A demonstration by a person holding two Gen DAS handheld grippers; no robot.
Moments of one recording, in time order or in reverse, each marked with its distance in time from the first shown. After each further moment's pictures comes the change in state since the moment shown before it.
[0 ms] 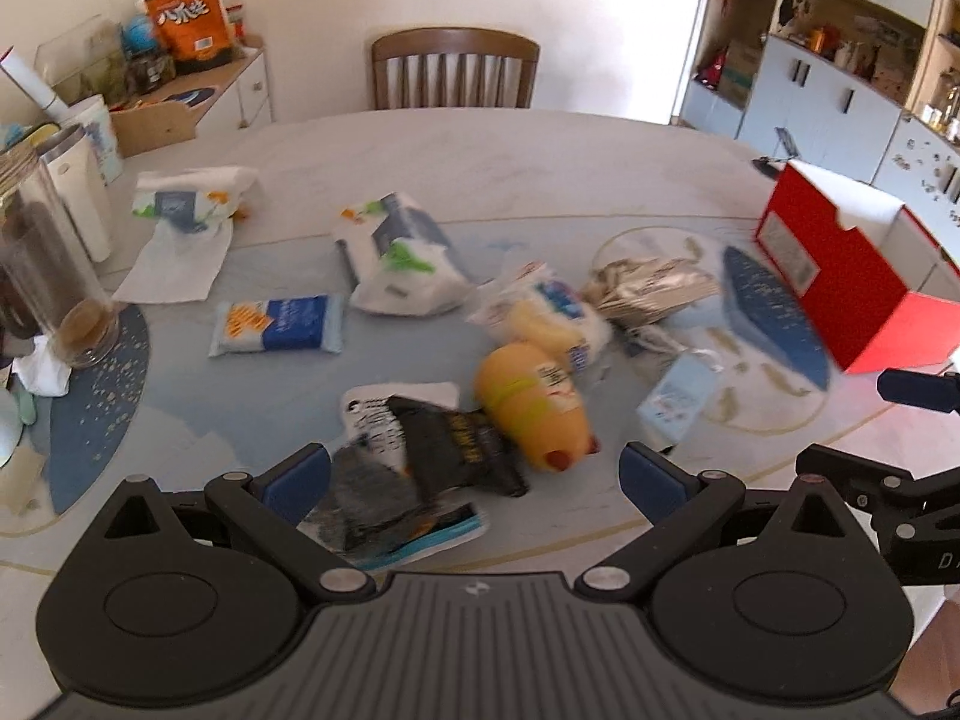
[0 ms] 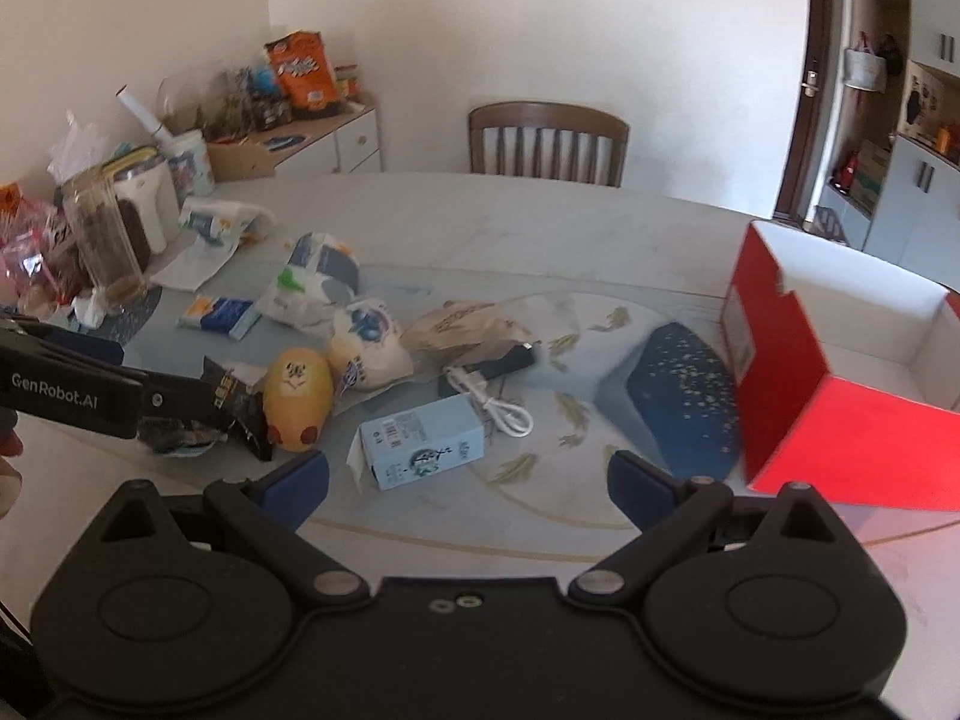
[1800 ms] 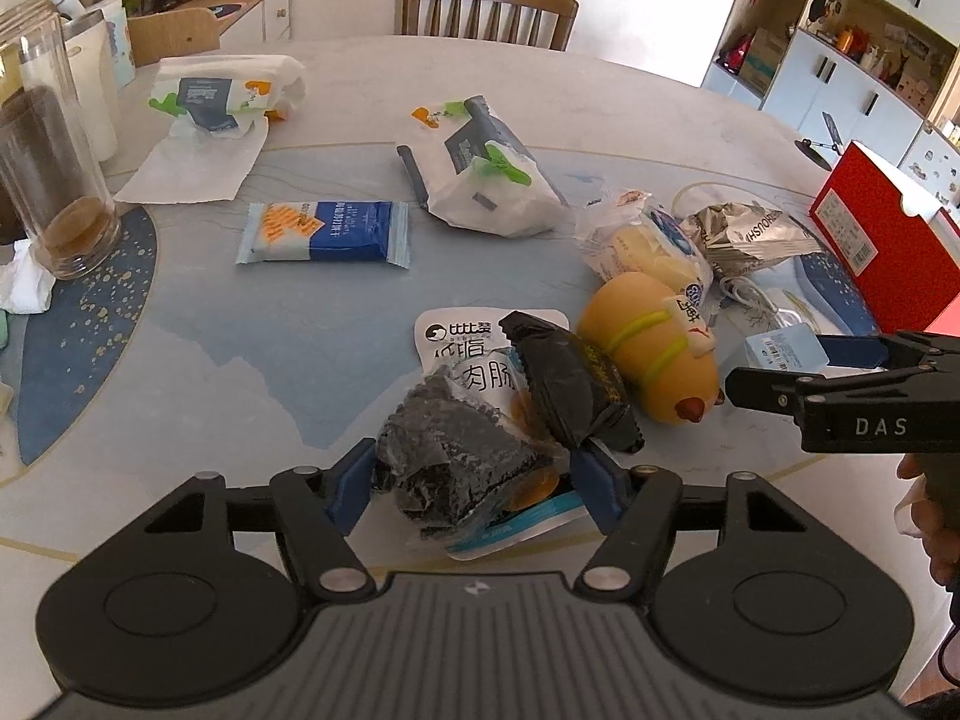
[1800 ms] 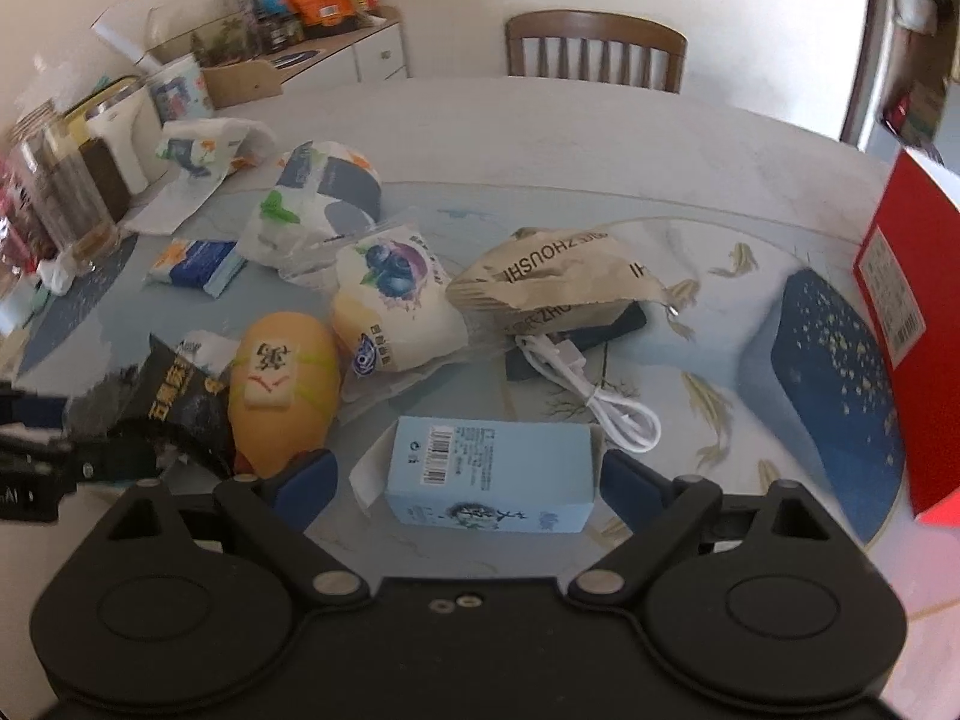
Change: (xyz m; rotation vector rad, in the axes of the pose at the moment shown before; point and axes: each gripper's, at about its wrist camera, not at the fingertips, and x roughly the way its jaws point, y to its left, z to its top) left arm 0.045 0.057 -0.023 -0.099 0.085 -0.020; right arm 0.109 0.017 0.015 0.028 0.156 0.067
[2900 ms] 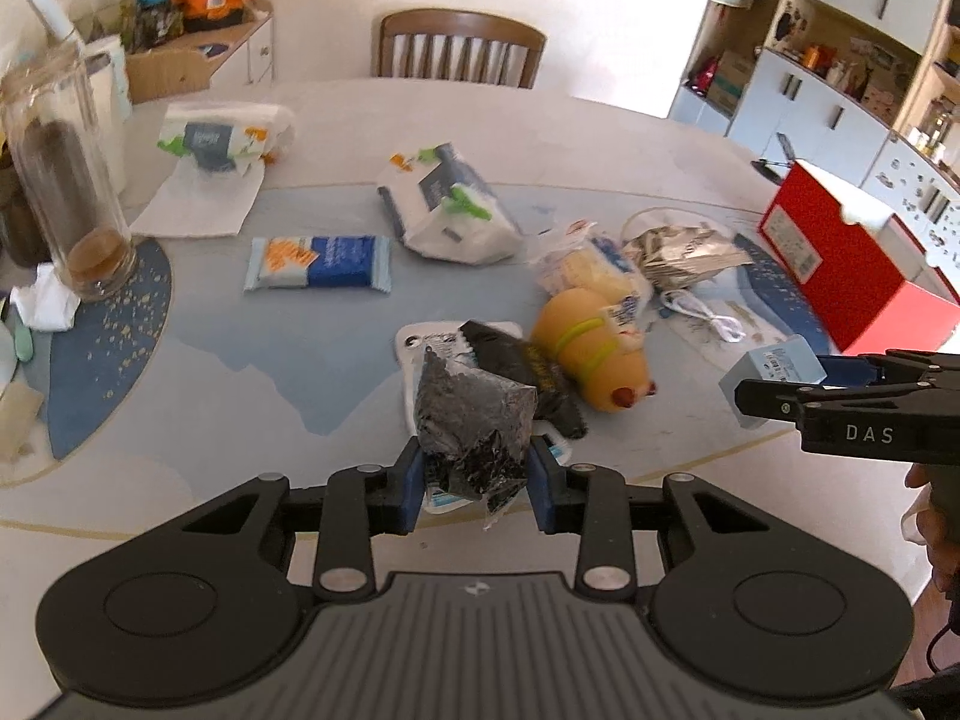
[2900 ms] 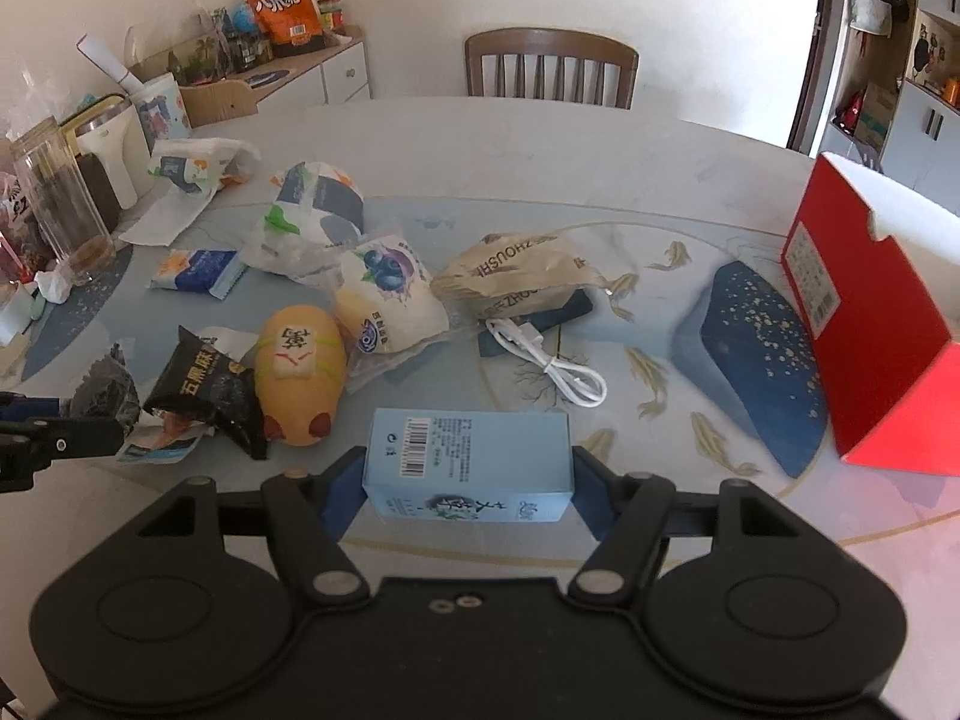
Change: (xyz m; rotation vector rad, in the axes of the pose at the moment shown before) left arm -0.050 -0.007 -0.012 0.023 -0.073 -0.041; right arm -0.056 0.011 -0.016 0.021 -0.031 -0.072
